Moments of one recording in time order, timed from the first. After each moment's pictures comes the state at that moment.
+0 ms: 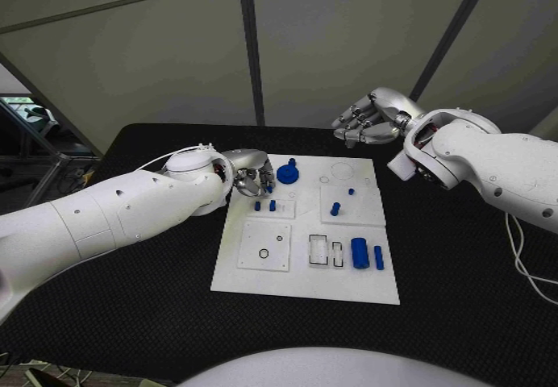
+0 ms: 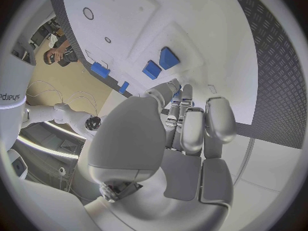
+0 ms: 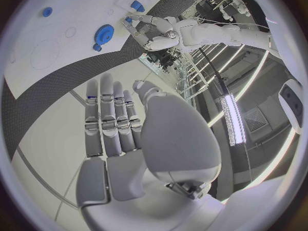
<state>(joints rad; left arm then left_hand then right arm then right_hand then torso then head) 1.16 -0.62 0.04 1.24 -1.49 -0.06 -0.06 1.43 -0.16 0.46 0.03 0.15 1.03 0.14 0.16 0.13 1.11 0.07 0.32 0.10 1.45 0.00 1.38 1.10 0.21 1.39 0.11 1.22 1.31 1.22 -0.75 0.17 1.36 -1.01 -0.20 0.02 1.42 -0.15 0.27 0.21 0.42 1.03 0.17 0.09 0.07 1.20 0.09 0.25 0.16 1.30 0.03 0.23 0.48 0.18 0.94 0.16 0.48 0.27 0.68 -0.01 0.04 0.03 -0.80</state>
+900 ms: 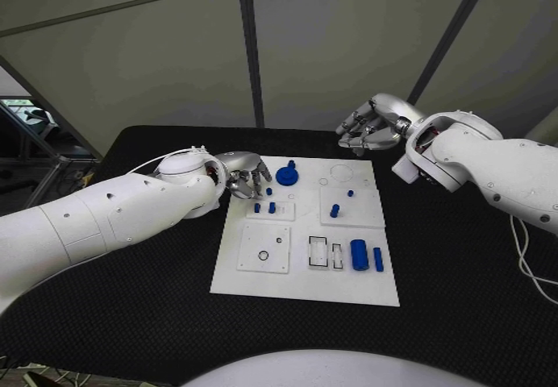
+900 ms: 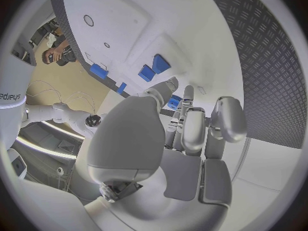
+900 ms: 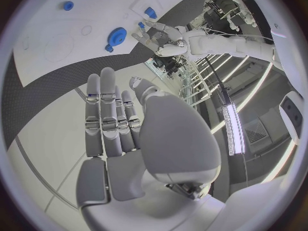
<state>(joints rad) 1.16 -0.66 0.04 1.25 -1.49 -0.06 -0.06 1.41 -0.17 0.44 0.01 0.15 0.76 0.18 0.06 0.06 1.09 0.10 0.25 0.10 1.44 0.02 1.38 1.08 0.07 1.38 0.12 1.19 1.31 1.21 -0.76 0.17 1.35 -1.15 -0.19 -0.01 1.45 -0.15 0.28 0.13 0.31 1.03 0.17 0.08 0.07 1.12 0.10 0.19 0.10 1.46 0.01 0.32 0.54 0.18 1.07 0.12 0.57 0.33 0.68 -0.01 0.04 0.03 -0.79</state>
